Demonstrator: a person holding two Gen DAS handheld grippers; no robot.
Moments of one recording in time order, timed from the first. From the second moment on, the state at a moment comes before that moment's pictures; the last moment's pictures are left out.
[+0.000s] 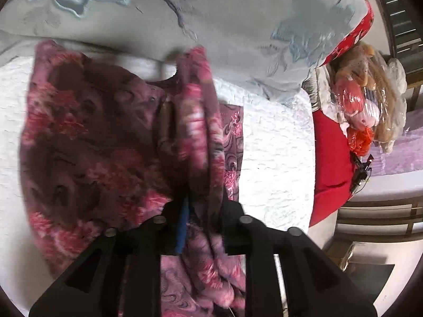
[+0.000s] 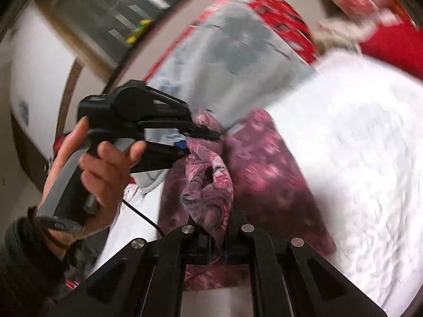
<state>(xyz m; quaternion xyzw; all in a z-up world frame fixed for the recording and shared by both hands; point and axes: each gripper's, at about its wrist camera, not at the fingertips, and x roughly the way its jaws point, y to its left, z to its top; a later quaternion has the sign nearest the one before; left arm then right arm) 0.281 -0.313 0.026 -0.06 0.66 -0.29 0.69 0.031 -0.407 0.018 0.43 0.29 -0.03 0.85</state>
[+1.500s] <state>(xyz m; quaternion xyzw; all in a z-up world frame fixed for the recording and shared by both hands) 0.243 -0.138 -0.009 -0.08 0.54 -0.27 0.79 0.158 -0.453 -0.005 0.33 0.46 0.02 0.82</state>
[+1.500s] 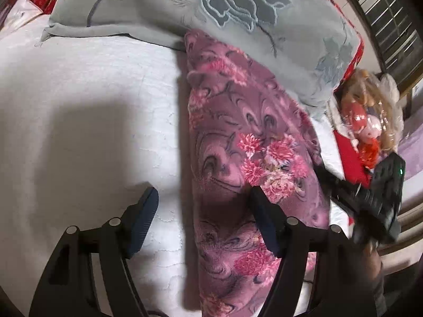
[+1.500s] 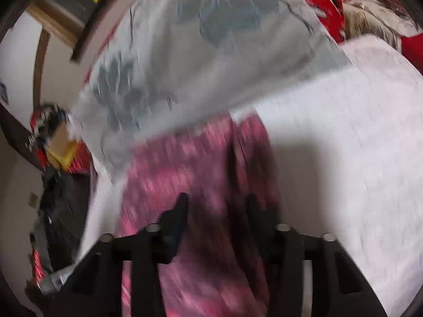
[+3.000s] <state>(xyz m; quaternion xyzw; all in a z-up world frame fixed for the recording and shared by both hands) 0.328 -0.185 0.012 -0.07 0.56 -0.28 0.78 0.231 -0.461 -0.007 0.31 0.46 -0.01 0.83</state>
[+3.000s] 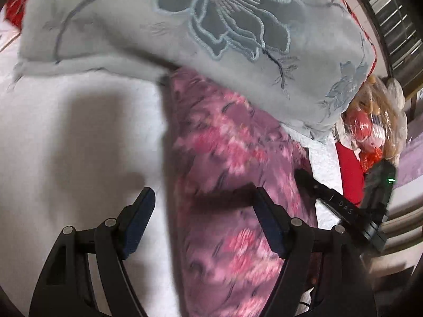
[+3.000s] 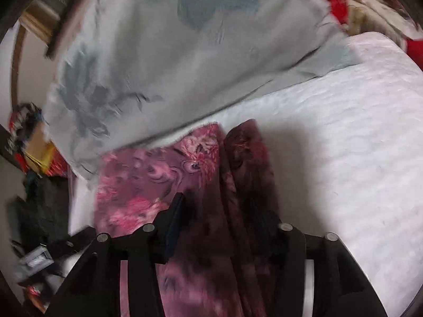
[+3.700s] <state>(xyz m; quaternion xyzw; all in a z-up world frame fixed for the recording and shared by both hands) 0.242 -0.201 -0.007 0.07 0.56 -0.24 0.79 0.163 -0.434 -0.013 0.23 0.45 0.03 0.86</state>
